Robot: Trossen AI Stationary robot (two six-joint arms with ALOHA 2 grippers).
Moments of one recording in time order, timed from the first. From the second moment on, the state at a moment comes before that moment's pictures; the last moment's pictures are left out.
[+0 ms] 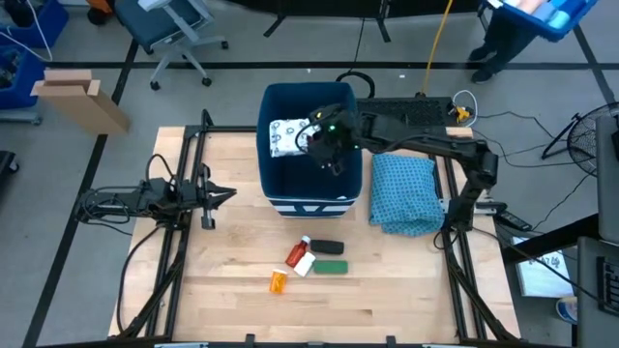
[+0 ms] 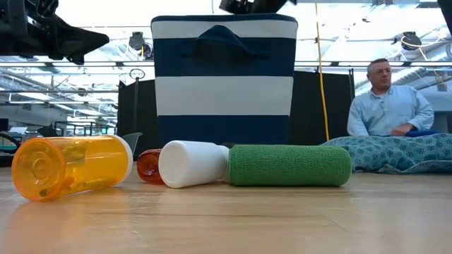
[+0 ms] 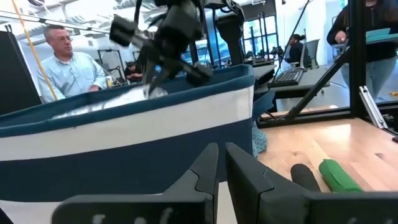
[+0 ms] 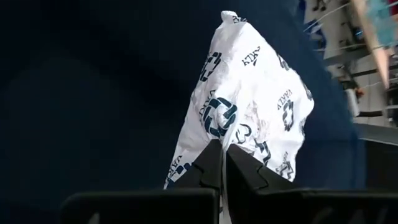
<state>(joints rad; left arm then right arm) -0.06 0.01 0.11 0.02 -0.18 0.20 -0.29 1.77 1.69 -0.64 0.05 -0.98</state>
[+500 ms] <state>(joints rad) -0.06 0.01 0.11 0.02 -0.18 0.20 -0.30 1.78 1.46 -0.47 0.05 -0.87</state>
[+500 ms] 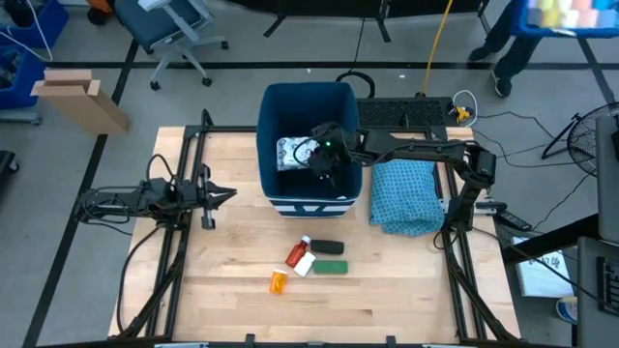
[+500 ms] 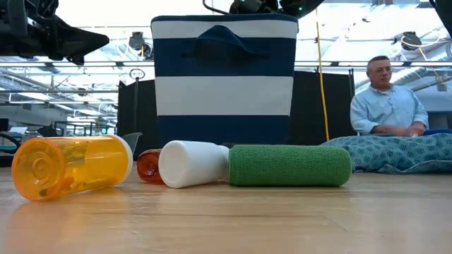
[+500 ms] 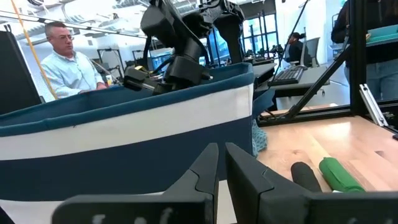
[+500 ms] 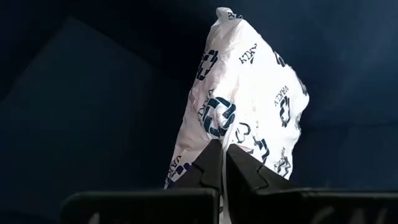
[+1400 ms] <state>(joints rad) -0.06 0.01 0.11 0.05 -0.19 0.23 -0.30 1.80 1.66 -0.67 -0.03 -0.61</state>
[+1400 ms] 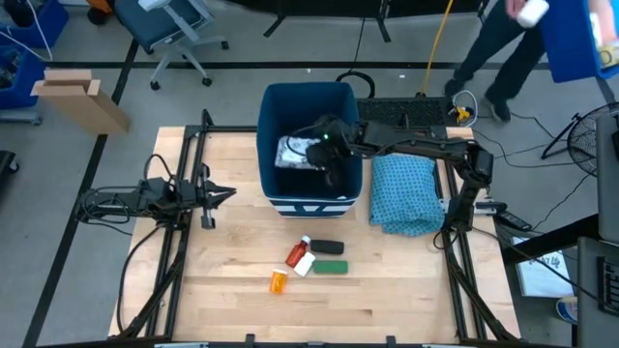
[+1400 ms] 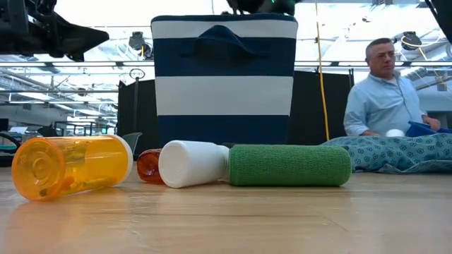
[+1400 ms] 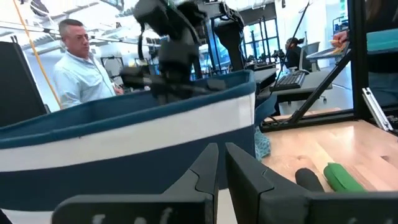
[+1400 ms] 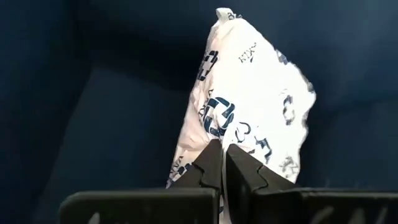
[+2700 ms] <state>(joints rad) -0.06 0.01 0.11 0.04 -0.18 0.20 -0.35 2.30 1.96 -1.05 -0.14 -0.61</state>
